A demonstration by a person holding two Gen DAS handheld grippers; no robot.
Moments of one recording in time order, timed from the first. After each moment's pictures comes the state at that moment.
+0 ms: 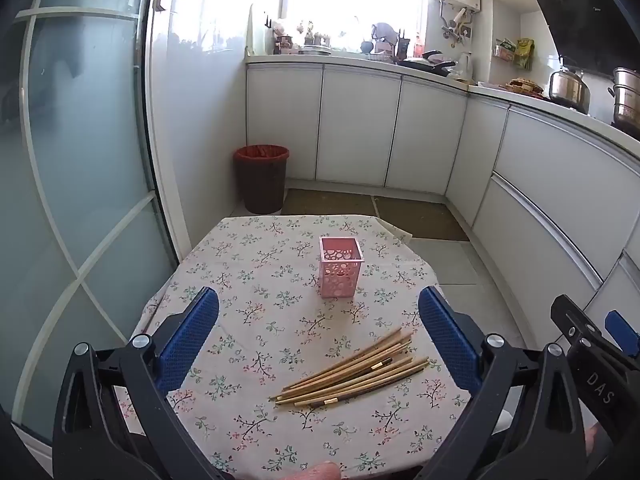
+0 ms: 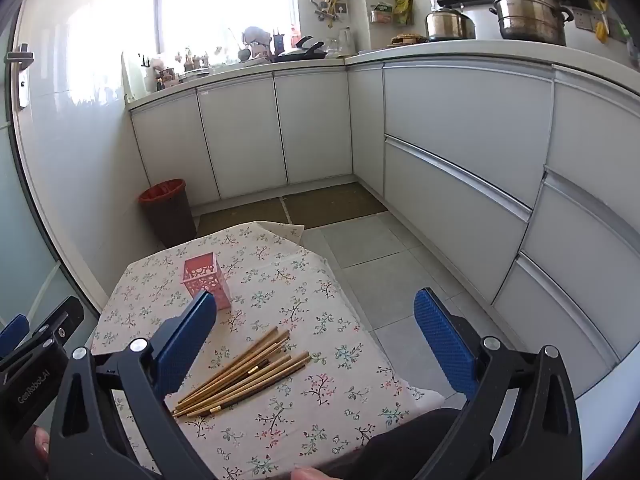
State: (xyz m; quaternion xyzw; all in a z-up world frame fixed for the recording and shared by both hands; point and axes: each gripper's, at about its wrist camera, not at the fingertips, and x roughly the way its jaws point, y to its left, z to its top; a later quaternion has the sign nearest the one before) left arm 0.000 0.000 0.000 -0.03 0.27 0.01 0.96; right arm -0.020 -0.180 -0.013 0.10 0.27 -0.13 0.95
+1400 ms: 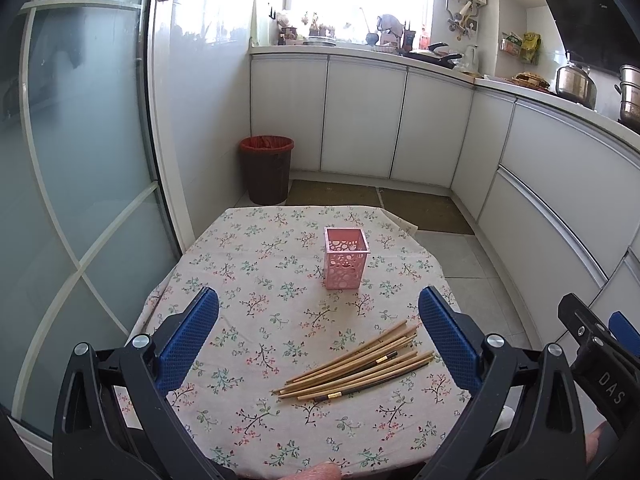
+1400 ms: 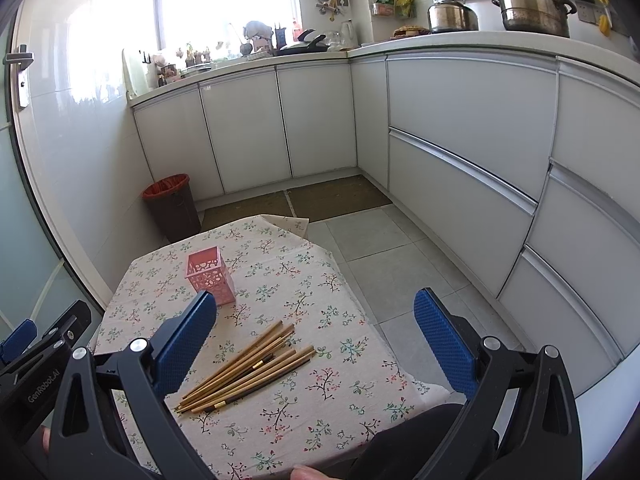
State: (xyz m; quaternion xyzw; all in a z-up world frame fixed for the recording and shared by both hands) left arm 0.003 0.002 -0.008 -0.03 0.29 0.02 0.96; right arm -0.017 -0.175 -0.021 0.11 0.28 -0.12 0.95
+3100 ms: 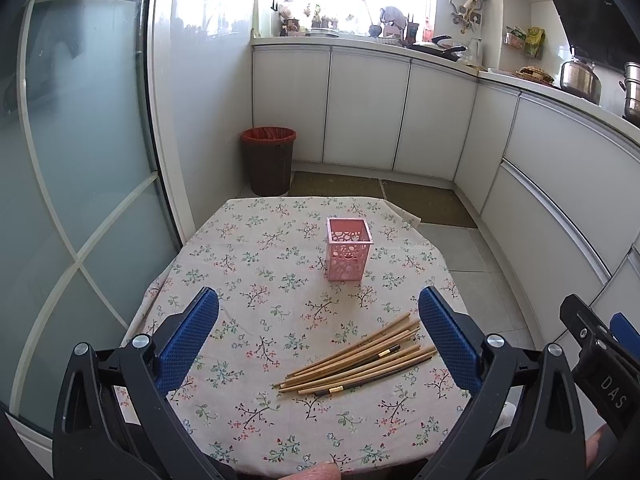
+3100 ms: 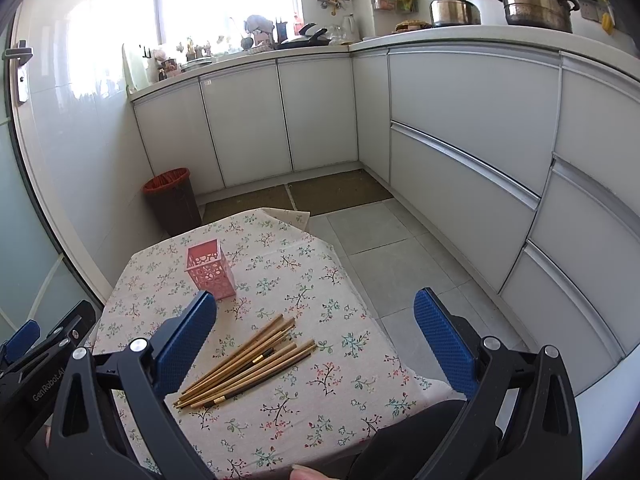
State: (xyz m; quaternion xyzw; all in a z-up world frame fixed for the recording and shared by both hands) left arm 0.005 0.000 -0.012 -0.03 0.31 0.02 0.95; right arm -0.012 -0.176 -0.022 0.11 0.29 -0.12 0.94
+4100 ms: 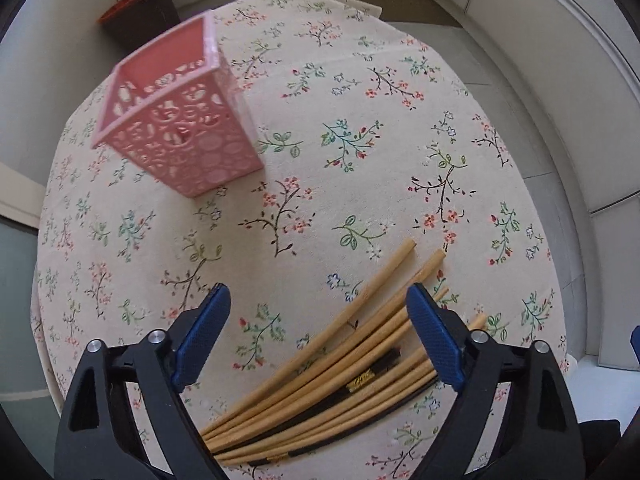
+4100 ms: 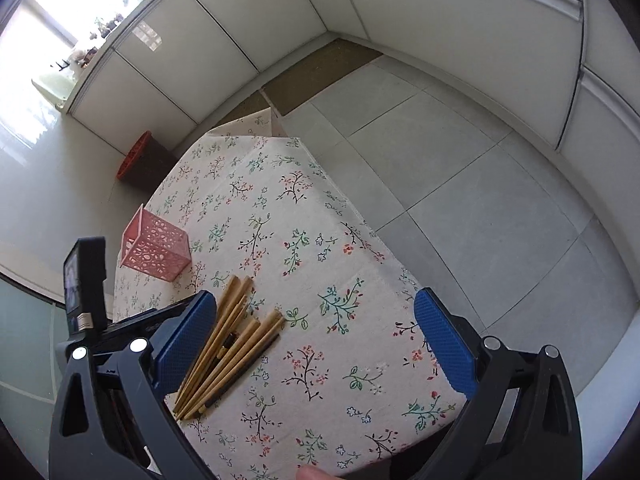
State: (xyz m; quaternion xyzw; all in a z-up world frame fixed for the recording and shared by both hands) left arm 0.242 -0.106 -0.230 0.10 0.62 -0.08 0.78; right arm 0.097 -0.304 -0.191 0.33 0.46 -0.07 0.82
